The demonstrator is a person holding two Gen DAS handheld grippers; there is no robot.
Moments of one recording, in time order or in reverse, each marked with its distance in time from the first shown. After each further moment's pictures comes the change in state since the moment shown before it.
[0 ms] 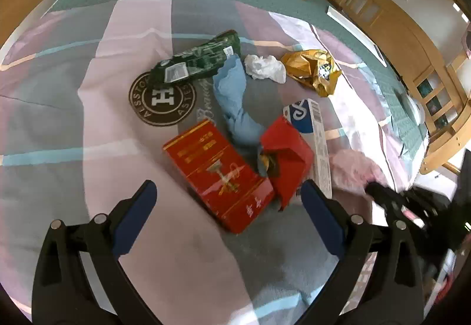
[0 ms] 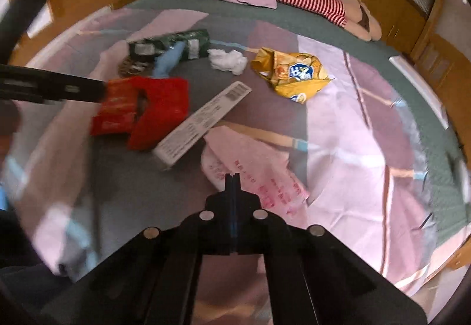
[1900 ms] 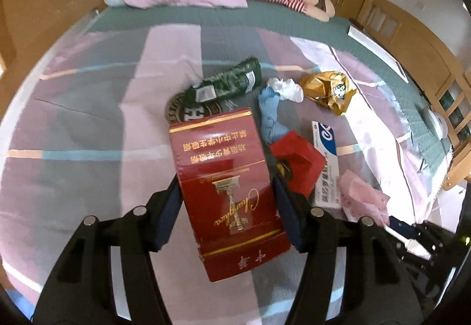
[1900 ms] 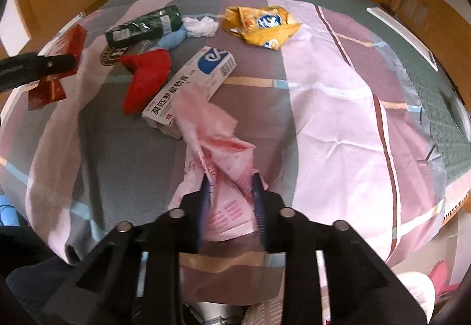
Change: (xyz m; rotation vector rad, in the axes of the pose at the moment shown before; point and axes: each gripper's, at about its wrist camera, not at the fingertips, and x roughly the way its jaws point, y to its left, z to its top) left arm -0.040 -0.017 -0.020 -0.011 -0.149 0.183; right arm 0.002 -0.015 -0.035 0.156 0.098 -0.046
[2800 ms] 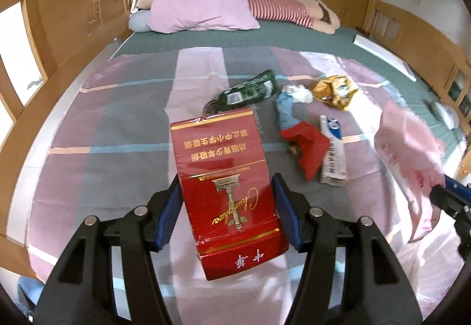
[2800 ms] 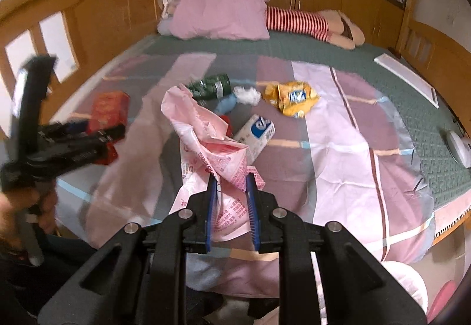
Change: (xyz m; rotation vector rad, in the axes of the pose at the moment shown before) left arm -0.064 0.011 -0.042 0.037 -0.112 0.076; right arm -0.117 0.045 -0.002 -0.037 -0.261 0.091
